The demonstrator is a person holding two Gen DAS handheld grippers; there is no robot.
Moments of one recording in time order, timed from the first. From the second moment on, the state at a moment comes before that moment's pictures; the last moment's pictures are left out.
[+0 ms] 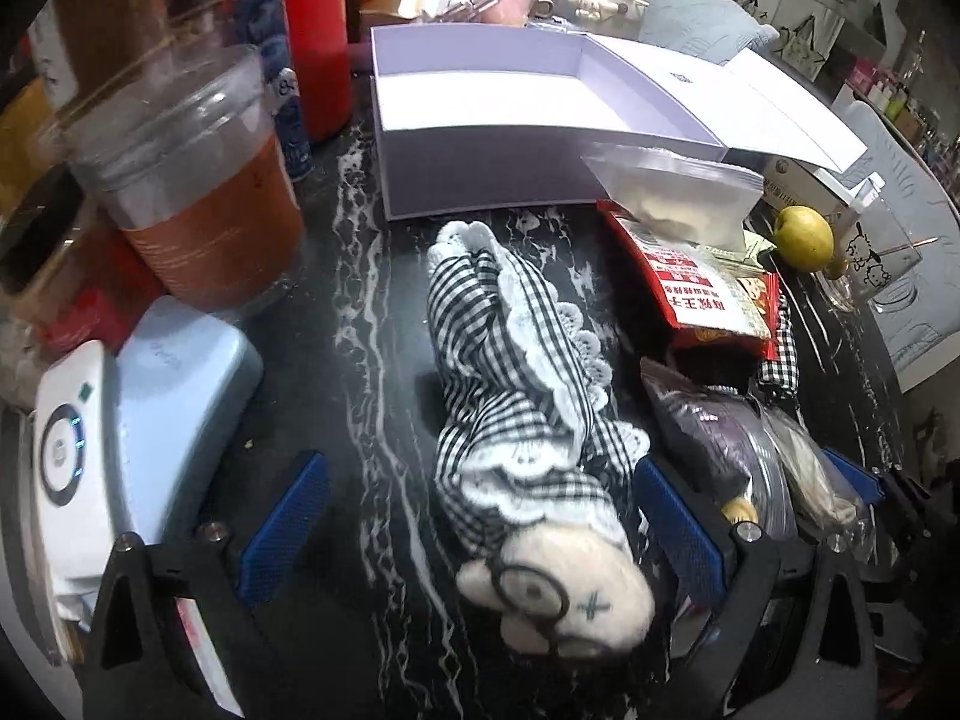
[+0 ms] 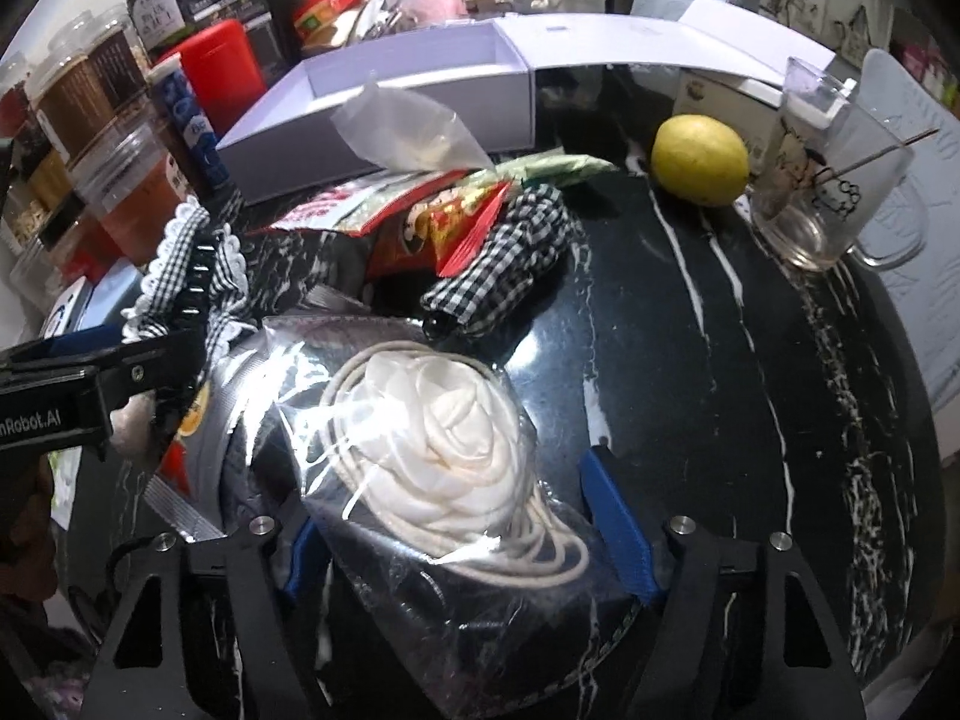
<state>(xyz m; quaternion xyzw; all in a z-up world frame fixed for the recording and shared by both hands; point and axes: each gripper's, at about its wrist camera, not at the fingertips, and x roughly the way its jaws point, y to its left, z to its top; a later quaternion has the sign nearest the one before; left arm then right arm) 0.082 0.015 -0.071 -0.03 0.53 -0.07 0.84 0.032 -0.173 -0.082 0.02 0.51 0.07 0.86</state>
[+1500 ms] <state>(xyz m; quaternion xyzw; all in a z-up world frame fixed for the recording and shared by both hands) 0.032 0.014 -0.007 -0.04 0.43 -0.14 0.89 -0.011 -0.178 -0.026 0.01 0.42 0.15 0.90</state>
